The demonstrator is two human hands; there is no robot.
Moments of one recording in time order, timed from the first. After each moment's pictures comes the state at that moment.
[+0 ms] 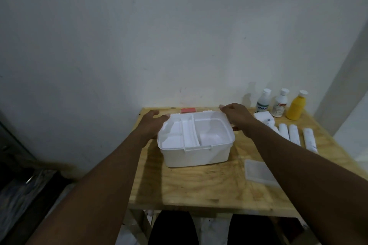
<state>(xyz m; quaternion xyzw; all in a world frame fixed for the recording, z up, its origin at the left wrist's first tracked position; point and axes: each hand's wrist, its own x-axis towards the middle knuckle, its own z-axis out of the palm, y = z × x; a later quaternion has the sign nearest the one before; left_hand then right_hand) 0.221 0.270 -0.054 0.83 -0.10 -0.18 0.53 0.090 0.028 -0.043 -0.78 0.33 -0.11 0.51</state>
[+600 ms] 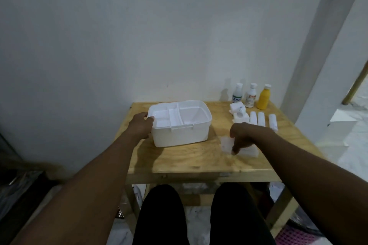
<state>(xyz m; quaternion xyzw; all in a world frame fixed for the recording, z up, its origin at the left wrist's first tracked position) 0.145 0.306 -0.055 0.84 -0.11 -0.15 0.51 -0.037 0.045 -0.047 -0.94 0.27 0.21 0.05</state>
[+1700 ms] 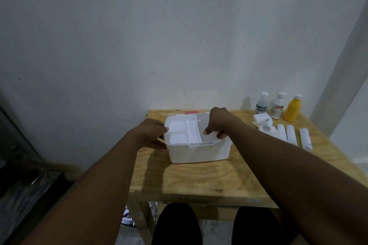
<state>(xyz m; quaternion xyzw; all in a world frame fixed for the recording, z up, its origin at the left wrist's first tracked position) 0.186 0.319 -0.025 0.84 -0.12 -0.28 0.45 0.088 0.118 -0.001 -0.92 0.30 0.05 0.25</state>
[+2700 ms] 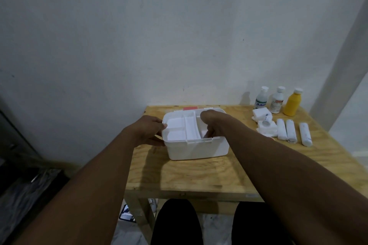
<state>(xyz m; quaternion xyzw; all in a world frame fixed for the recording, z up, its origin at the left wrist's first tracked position) 0.188 0.319 -0.026 0.82 -0.11 -0.30 0.47 0.099 0.129 -0.017 -0.78 0.40 0.08 0.48</state>
